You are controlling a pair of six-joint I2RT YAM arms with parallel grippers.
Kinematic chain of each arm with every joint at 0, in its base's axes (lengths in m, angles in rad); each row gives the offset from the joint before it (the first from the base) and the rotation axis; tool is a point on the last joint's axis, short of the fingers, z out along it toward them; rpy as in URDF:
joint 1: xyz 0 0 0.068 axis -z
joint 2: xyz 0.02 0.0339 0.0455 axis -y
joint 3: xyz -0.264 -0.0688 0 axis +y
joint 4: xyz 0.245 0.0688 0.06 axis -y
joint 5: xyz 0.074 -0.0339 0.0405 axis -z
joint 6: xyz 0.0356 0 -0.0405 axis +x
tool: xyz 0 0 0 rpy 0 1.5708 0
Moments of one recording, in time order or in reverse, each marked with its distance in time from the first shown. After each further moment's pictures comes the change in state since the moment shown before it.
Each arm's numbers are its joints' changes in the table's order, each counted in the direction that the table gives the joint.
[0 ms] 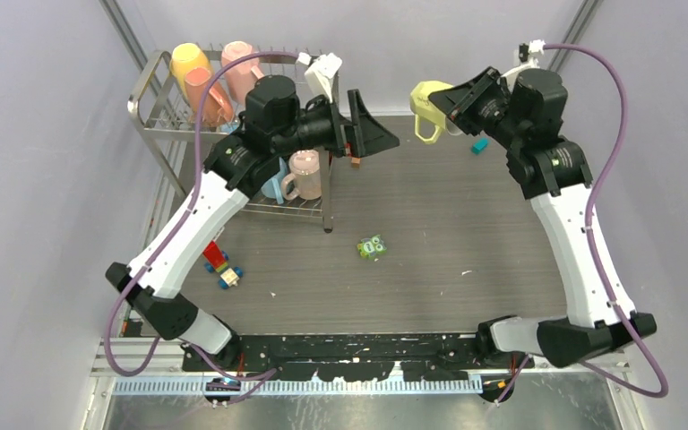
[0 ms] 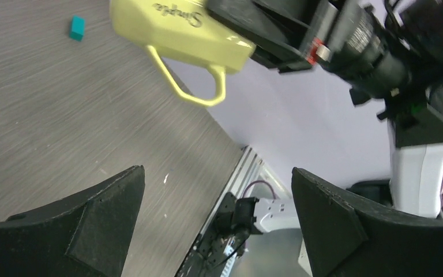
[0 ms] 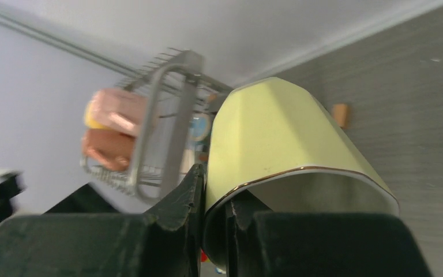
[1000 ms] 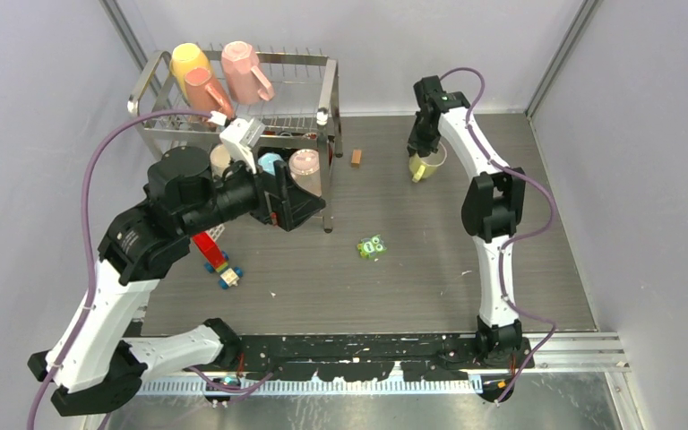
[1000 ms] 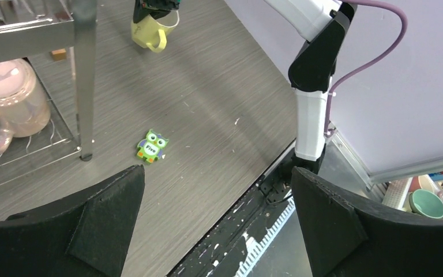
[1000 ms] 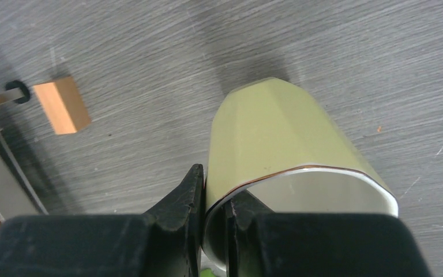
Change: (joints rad) left arm 0.052 0.510 0.232 -0.406 -0.288 0.245; right arm 0.000 -1.019 -0.596 -0.574 0.283 -0.305
